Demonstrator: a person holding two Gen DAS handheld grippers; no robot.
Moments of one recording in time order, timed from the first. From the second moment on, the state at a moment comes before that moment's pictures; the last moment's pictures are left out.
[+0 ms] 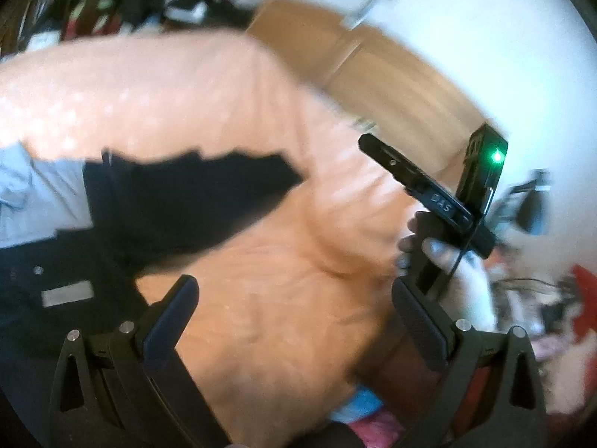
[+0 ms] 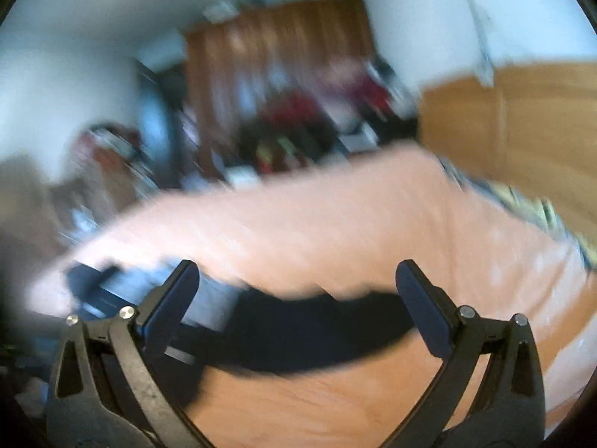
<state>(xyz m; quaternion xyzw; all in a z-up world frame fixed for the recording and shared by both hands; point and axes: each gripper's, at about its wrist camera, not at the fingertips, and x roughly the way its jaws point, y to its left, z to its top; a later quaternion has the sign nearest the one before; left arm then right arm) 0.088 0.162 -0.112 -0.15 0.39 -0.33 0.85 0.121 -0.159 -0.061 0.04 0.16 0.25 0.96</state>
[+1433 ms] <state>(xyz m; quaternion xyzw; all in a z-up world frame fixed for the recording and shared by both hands) 0.110 0.469 -0.322 -0.11 0.51 0.06 0.85 0.344 -0.251 -0.302 0.34 0.49 0.06 0.80</state>
